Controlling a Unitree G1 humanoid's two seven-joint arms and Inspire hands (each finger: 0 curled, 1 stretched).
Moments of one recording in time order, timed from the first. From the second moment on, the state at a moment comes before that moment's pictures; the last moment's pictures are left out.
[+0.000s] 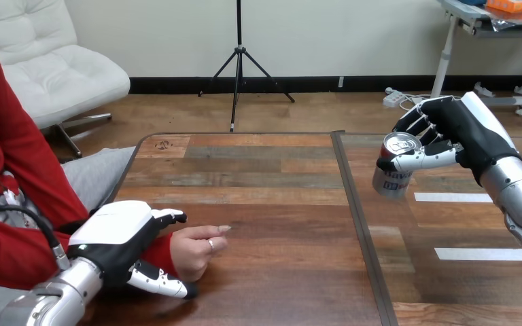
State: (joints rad) left arm -0.13 0.58 -0.19 0.33 0.76 -0.25 -0.14; right arm -0.69 -0.53 0.07 1.03 -0.25 -0.40 0.10
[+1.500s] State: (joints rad) left arm -0.24 0.57 -0.28 0.36 0.78 -0.18 -0.12; right arm -0.68 -0.53 0.06 0.99 -0.23 -0.40 0.10
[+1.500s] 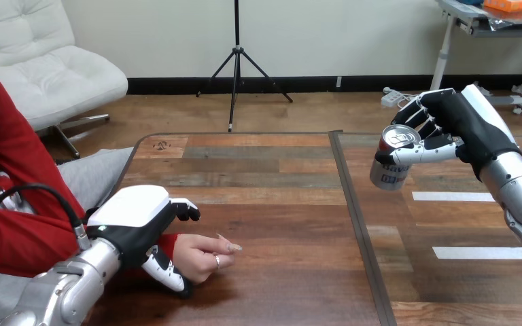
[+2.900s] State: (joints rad) left arm -0.26 0.58 -0.30 0.38 0.80 -0.11 -0.11; right arm -0.67 -0.53 0.06 0.99 -0.22 -0.40 0.10
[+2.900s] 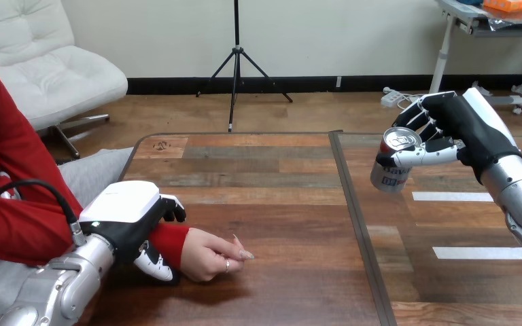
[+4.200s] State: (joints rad) left arm -0.25 0.59 -0.30 0.35 0.79 -0.08 -0.14; right arm -0.67 -0.53 0.06 0.99 -0.22 -0.40 0.10
